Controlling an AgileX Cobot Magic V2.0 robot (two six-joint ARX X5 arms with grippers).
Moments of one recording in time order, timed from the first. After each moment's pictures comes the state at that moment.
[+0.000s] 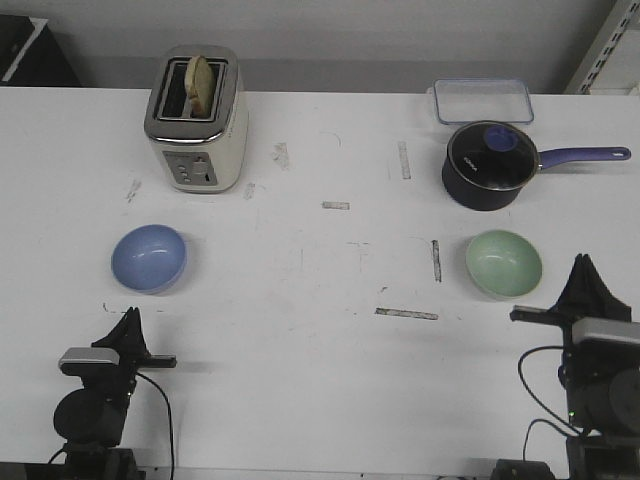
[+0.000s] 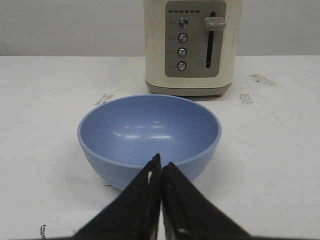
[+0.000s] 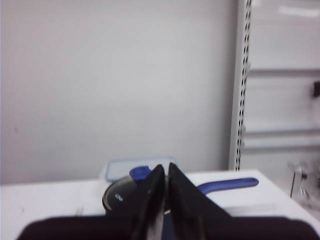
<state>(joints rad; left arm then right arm) 0.00 0.01 0.03 0.04 -0.03 0.01 -0.06 0.48 0.69 -0.09 0.06 0.01</state>
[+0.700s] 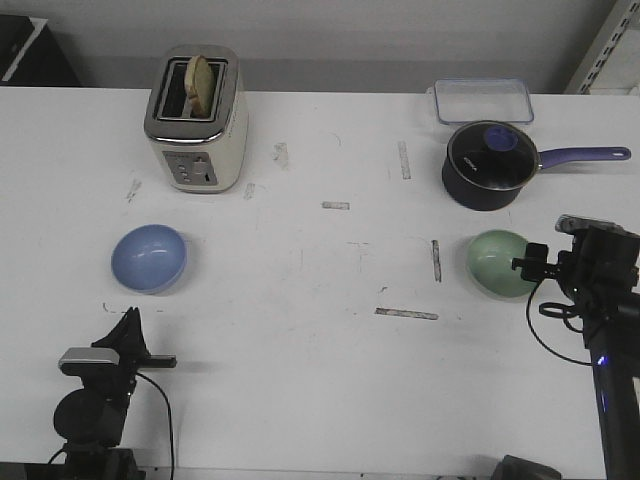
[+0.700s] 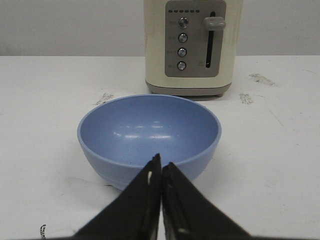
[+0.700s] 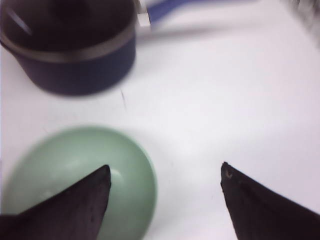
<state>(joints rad) 0.00 0.01 0.03 0.04 -0.03 0.01 -0.26 1.24 1.03 -0.56 -0.01 -0.04</state>
